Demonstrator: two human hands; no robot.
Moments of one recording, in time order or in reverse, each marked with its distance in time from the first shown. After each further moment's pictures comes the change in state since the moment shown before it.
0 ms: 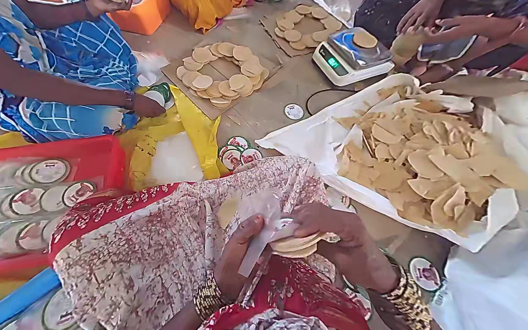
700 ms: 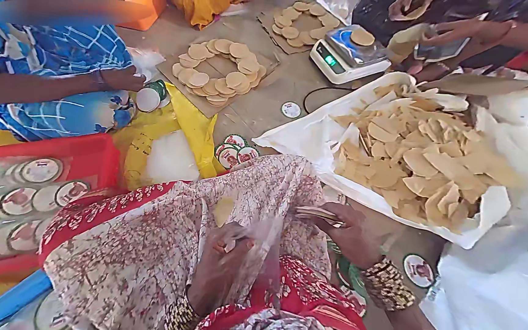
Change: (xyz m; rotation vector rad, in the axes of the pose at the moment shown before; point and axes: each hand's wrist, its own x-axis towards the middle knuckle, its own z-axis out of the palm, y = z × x) left_hand -0.035 0.016 -0.013 1.096 0.123 0.533; right_hand -0.057 0.056 -0.023 -0.633 0.248 0.363
